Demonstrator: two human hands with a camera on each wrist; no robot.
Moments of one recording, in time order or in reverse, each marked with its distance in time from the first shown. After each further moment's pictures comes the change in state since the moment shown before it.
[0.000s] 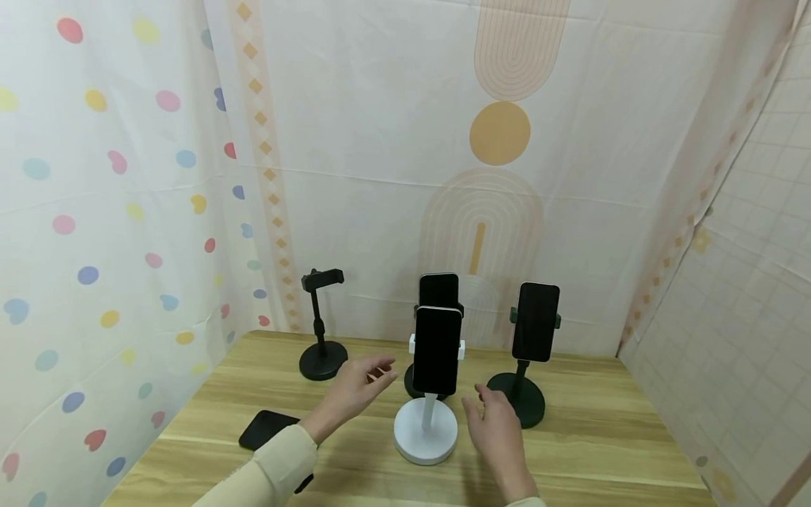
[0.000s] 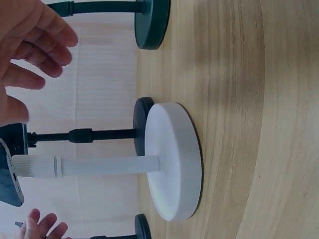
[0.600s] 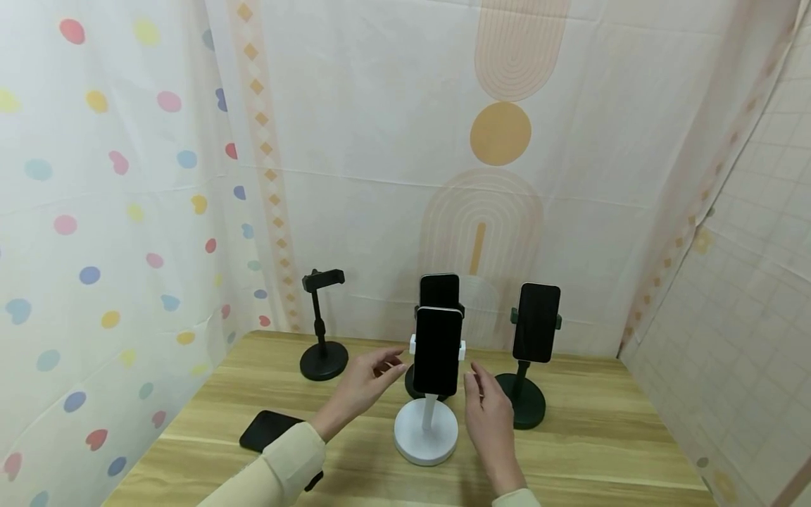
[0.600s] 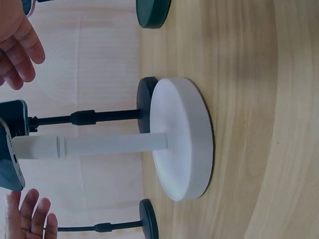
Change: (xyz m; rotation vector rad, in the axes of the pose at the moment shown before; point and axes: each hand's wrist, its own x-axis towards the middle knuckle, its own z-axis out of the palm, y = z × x) left_hand 0.009 0.016 0.003 -0.162 0.017 -0.055; right_hand 0.009 -0.013 0.008 0.248 0.172 -0.005
